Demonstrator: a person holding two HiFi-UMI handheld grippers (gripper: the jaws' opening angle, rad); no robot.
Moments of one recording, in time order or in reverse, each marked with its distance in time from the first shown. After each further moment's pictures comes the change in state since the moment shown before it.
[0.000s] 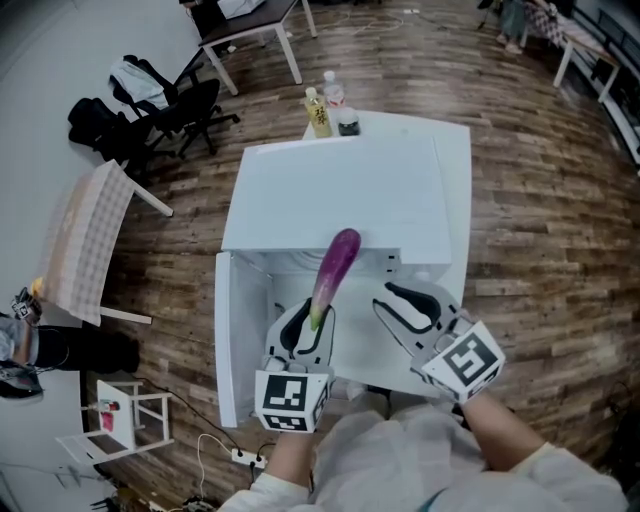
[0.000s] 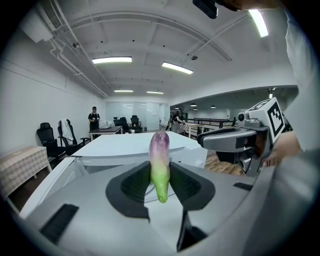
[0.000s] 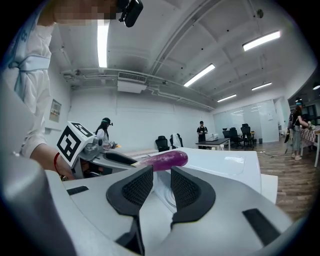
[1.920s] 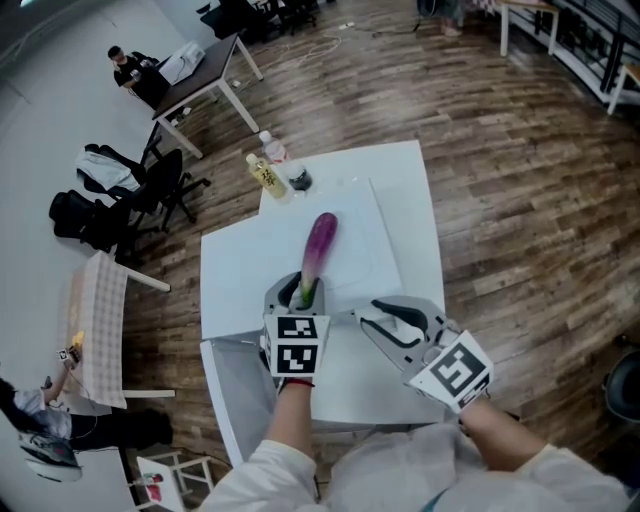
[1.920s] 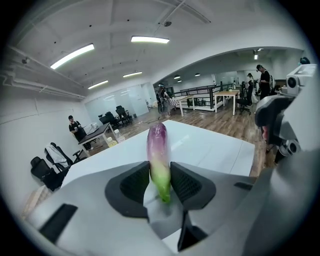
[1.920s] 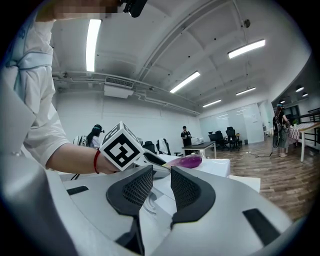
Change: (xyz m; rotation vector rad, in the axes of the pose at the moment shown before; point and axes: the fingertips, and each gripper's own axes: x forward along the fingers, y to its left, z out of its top) left arm 0.176 0.000 0.051 0.323 0.272 -0.038; right arm -0.023 -0.081 0.022 0.041 -0.050 -0.144
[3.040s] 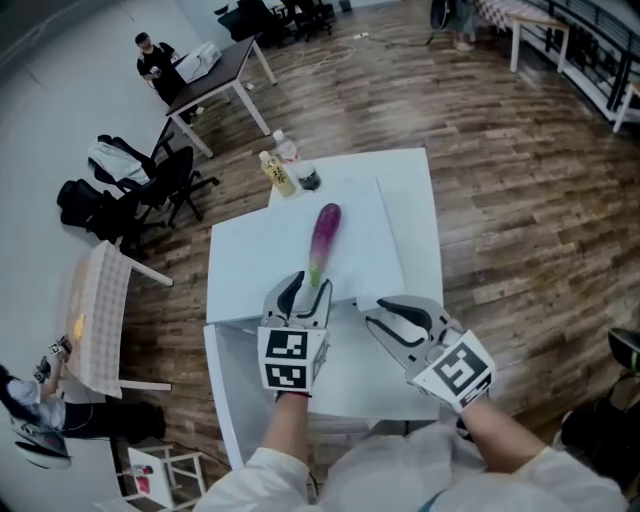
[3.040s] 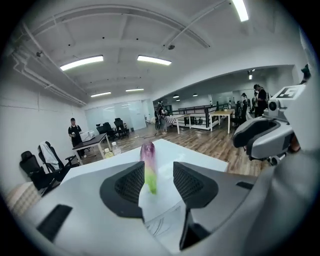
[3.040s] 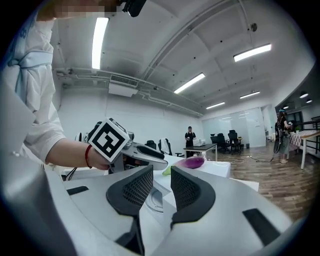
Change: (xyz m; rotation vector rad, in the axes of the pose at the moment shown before) left arm -0.054 -0.017 0.022 -0.072 -0.221 -0.058; right arm -0.017 0.018 0.005 -0.052 0.007 0.013
